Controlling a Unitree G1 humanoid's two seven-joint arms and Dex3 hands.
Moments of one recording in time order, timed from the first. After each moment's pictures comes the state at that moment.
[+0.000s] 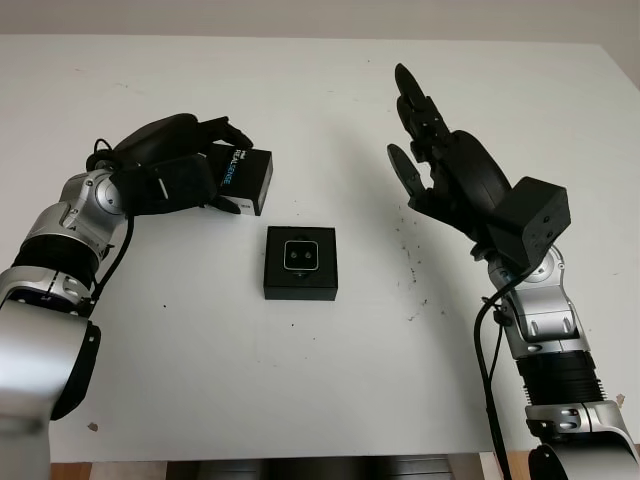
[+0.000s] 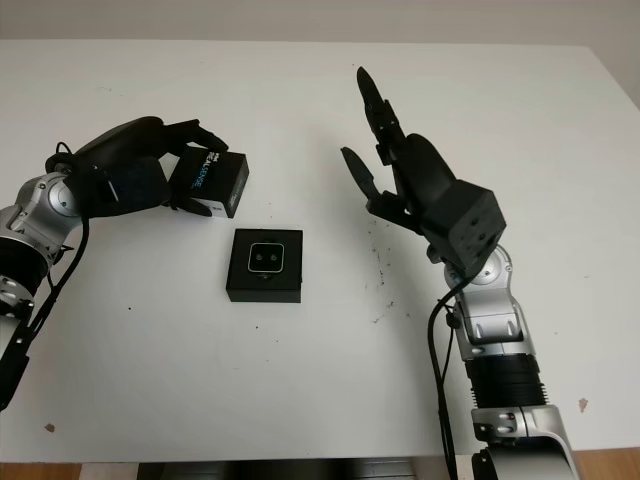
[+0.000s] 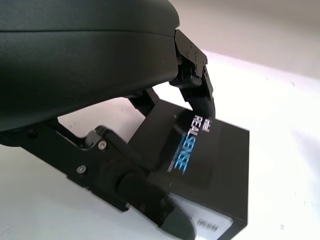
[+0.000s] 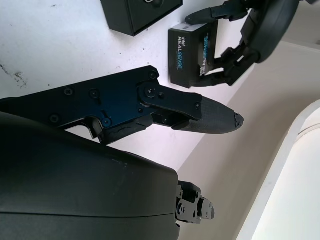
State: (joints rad) left arm -1.05 0.57 -0.27 1.11 0.47 -0.41 -0.15; right arm -0.51 -0.32 -0.02 0.20 -0.03 -0.12 0.33
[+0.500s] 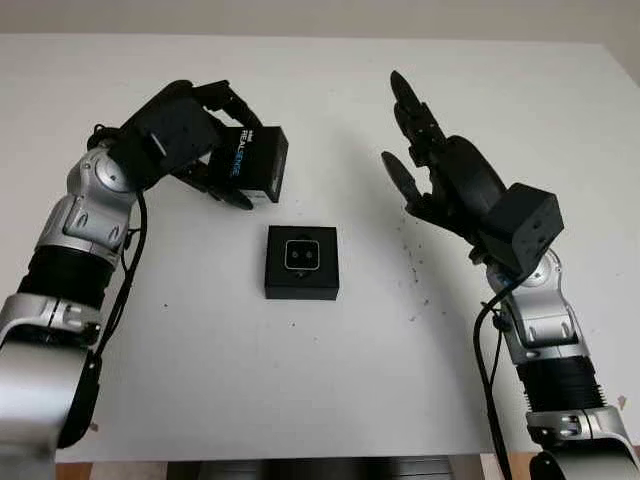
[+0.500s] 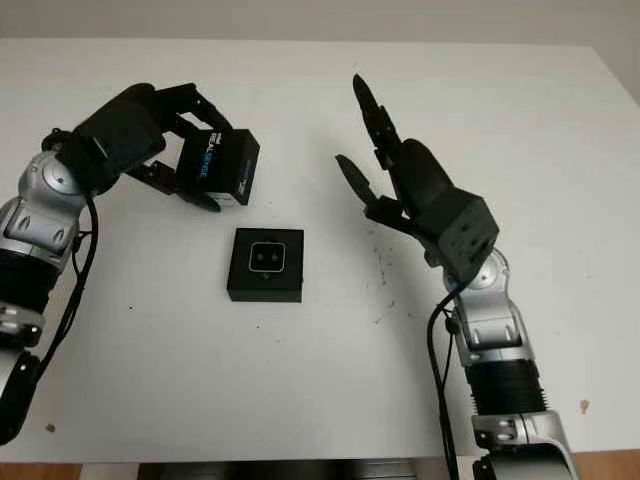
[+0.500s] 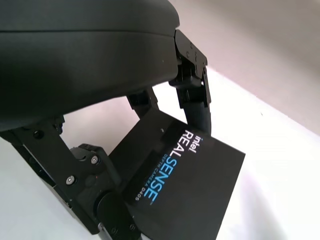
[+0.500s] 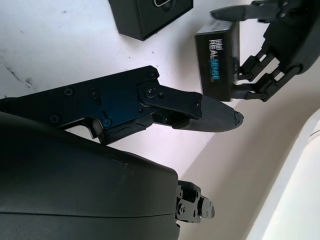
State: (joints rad) left arm -0.88 0.55 -0.10 0.46 0.23 0.16 -0.40; right arm -0.48 -0.32 0.00 0.16 -0.06 -0.08 0.31
